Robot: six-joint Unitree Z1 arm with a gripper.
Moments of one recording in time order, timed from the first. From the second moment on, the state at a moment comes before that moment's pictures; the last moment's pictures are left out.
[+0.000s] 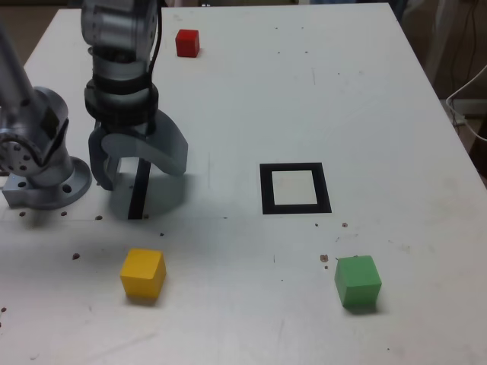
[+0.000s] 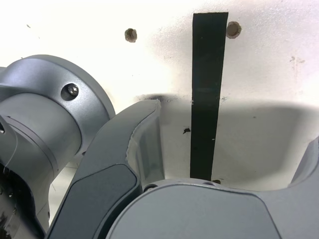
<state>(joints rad) -0.06 1.52 -0.67 0.92 0.03 -0.09</state>
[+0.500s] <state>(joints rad) 0.15 1.52 -0.83 1.09 0.16 0.08</state>
